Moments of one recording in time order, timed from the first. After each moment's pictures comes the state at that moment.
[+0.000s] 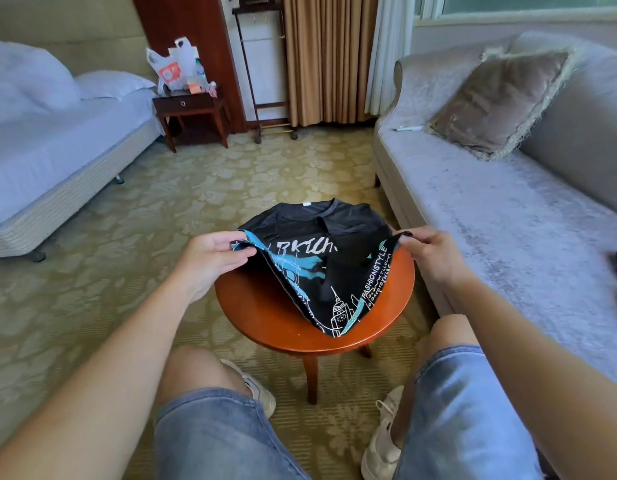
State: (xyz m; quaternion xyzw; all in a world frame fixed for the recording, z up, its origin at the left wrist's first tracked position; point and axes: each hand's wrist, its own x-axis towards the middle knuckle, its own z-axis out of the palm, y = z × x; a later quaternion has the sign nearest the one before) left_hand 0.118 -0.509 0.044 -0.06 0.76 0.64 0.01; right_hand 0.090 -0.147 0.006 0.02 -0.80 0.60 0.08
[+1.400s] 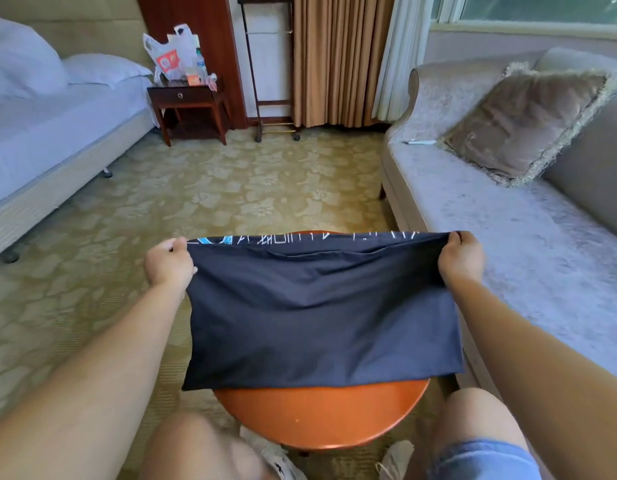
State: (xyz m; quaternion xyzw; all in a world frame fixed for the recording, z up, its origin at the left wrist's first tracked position) left_hand -0.045 -0.567 0.014 -0.34 0.71 0.57 -0.24; right_hand -0.081 -0.135 0.000 -0.25 -0.84 0.44 0.18
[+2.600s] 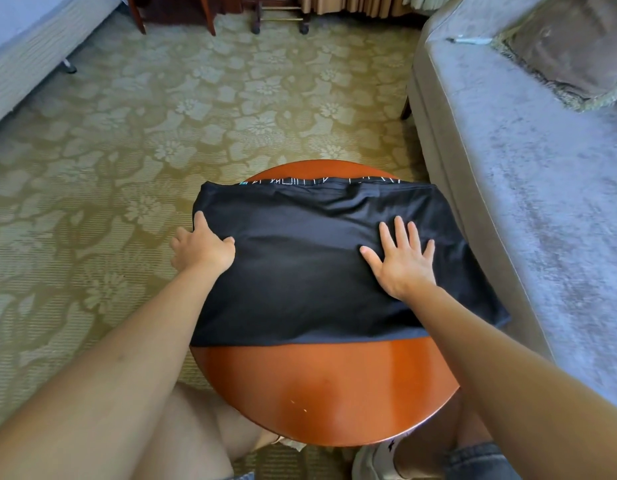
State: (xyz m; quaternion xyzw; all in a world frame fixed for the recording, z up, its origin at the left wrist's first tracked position) left_hand -0.089 -0.542 -0.105 -0.35 0.91 0.22 0.07; right_hand -0.100 -0.232 -0.140 0.00 -0.99 0.07 -0.12
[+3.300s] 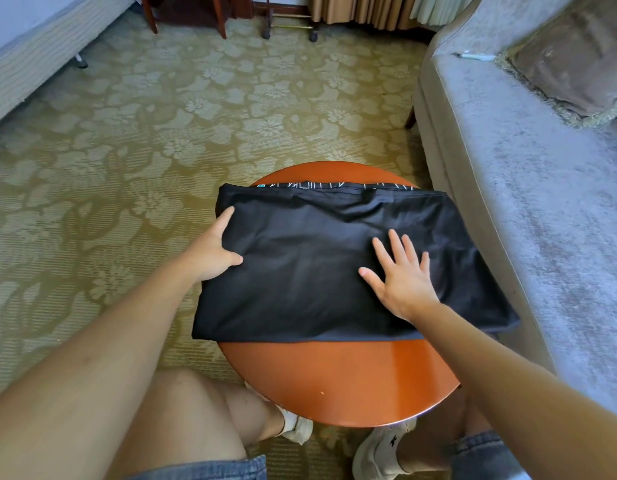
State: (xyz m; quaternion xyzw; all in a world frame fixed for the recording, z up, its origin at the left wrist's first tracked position) left_hand -0.054 -0.588 -0.090 -0.16 0.87 0.43 0.16; right_hand -0.056 -0.250 -0.134 0.07 -0.99 0.08 -0.10
